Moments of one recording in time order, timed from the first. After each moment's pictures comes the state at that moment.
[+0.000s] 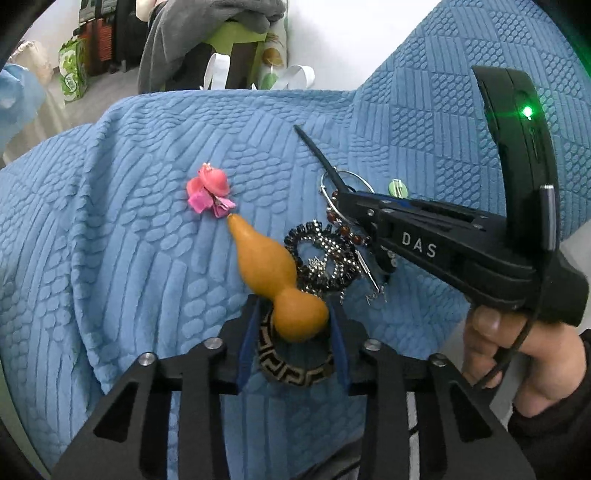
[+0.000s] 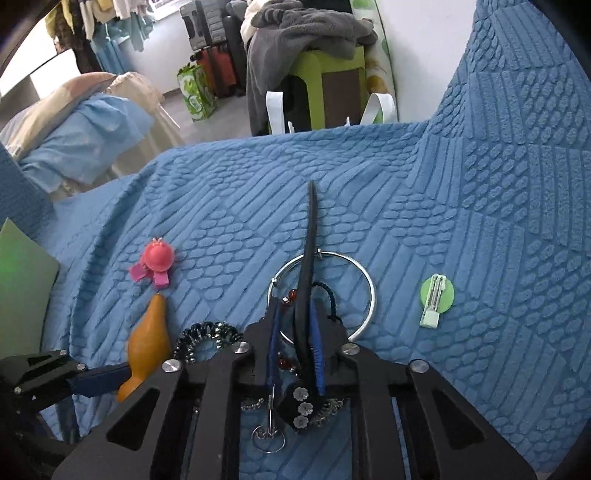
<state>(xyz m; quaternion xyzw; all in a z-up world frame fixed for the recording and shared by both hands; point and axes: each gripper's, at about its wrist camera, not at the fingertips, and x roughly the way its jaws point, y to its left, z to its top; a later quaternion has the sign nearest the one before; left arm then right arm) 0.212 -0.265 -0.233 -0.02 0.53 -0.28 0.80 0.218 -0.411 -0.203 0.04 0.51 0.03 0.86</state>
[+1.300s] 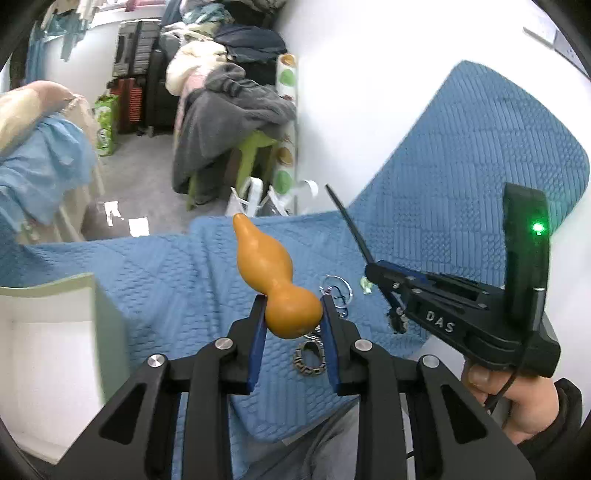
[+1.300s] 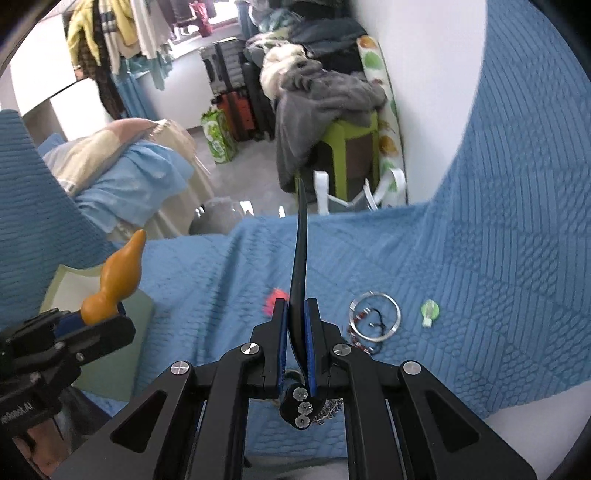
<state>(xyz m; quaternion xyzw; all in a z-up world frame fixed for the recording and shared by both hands) 0.181 -0.160 -0.080 -0.07 0.42 -0.27 0.87 0.164 -0.336 -0.059 0.05 0.43 0.04 0.90</state>
